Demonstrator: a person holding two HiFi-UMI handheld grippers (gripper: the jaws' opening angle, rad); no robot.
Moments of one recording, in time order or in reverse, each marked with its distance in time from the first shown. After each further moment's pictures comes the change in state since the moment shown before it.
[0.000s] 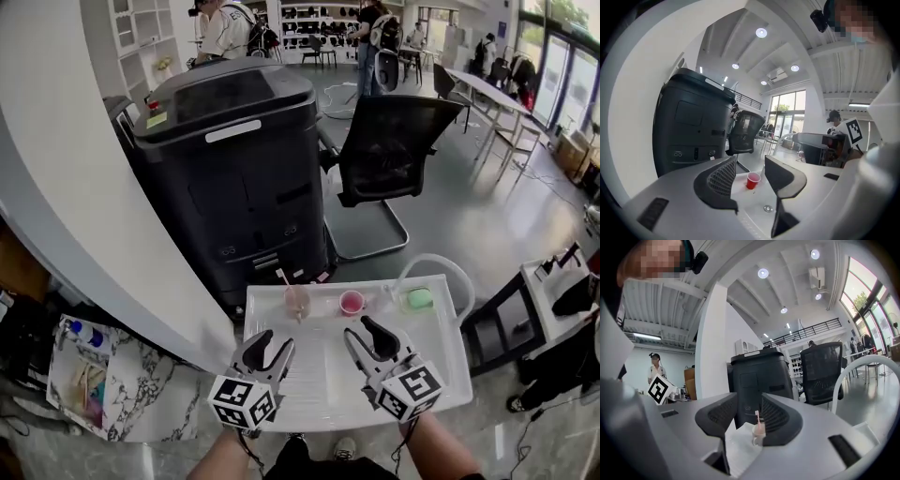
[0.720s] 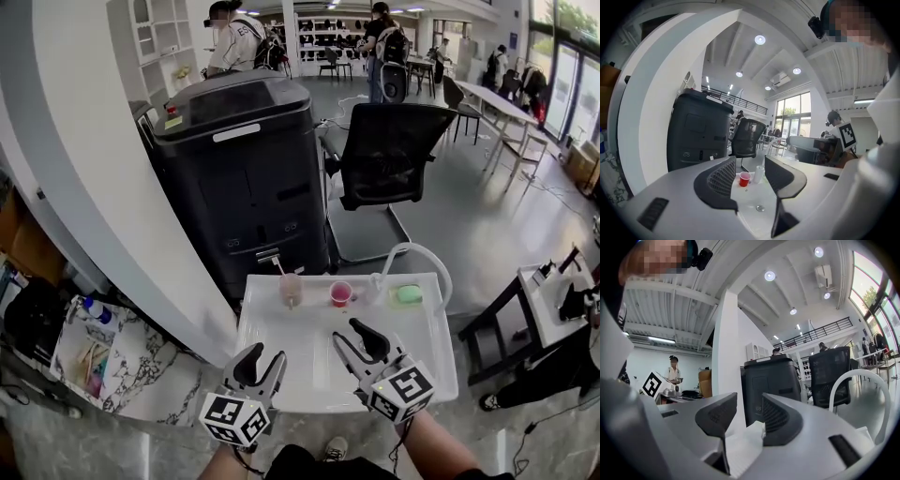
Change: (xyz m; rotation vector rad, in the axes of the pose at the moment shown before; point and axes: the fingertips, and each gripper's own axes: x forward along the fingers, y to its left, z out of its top) left arm -0.078 -0.085 -0.002 0.011 -0.082 0.112; right arm -0.075 0.028 0.015 -0.038 -0.025 0.135
